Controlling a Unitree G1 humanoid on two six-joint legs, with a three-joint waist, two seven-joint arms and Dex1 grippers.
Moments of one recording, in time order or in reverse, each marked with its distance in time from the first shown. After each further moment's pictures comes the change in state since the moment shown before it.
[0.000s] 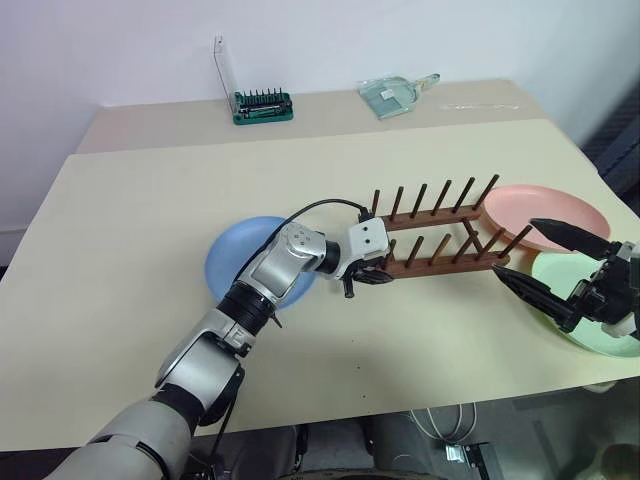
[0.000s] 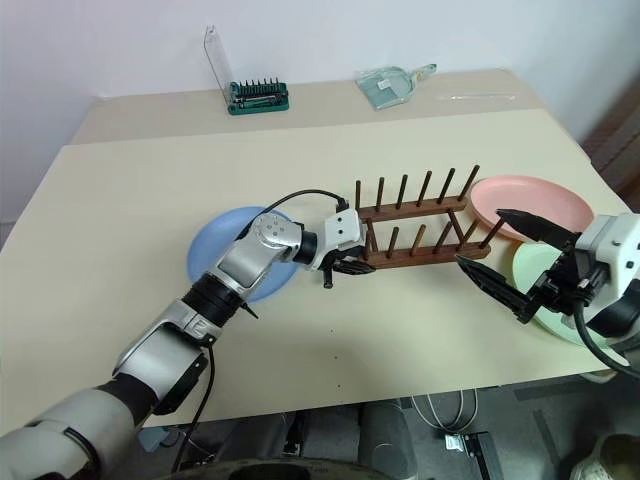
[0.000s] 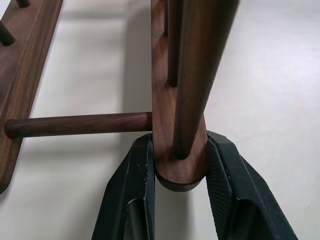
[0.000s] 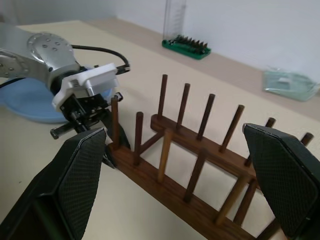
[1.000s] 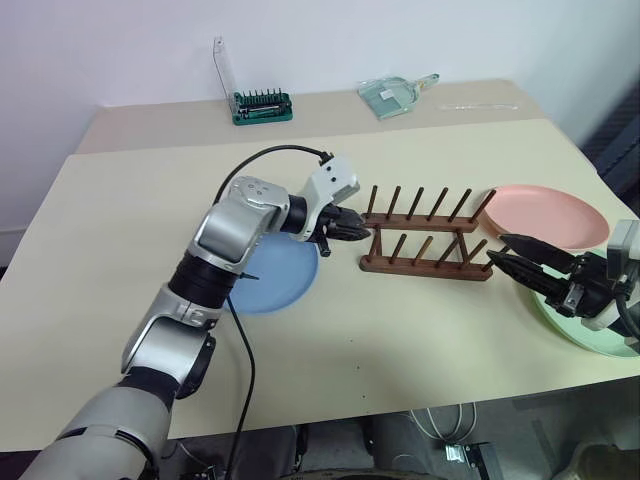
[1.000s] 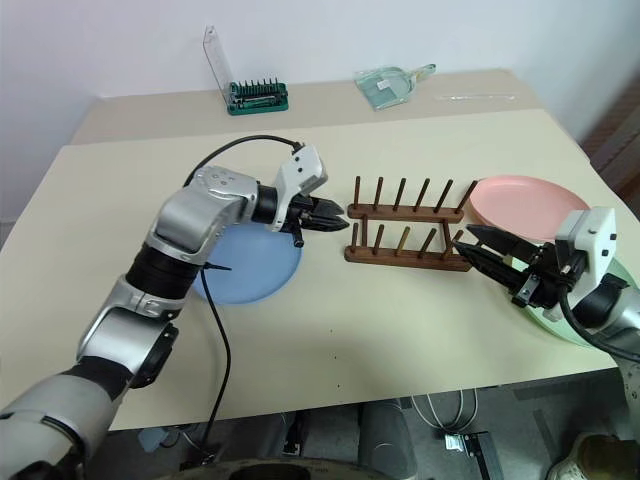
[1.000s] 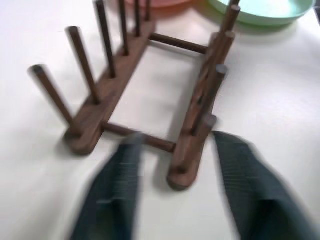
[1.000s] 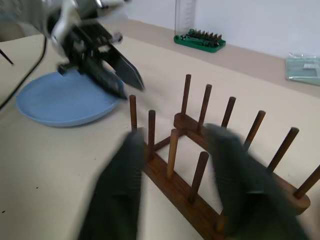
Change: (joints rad) left arm -0.101 0.204 0.163 -0.340 -0.164 0.513 -0.031; right arm -0.074 0.001 0.079 0.051 0.024 0.072 0.018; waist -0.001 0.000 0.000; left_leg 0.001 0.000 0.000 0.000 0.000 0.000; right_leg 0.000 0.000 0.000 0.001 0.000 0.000
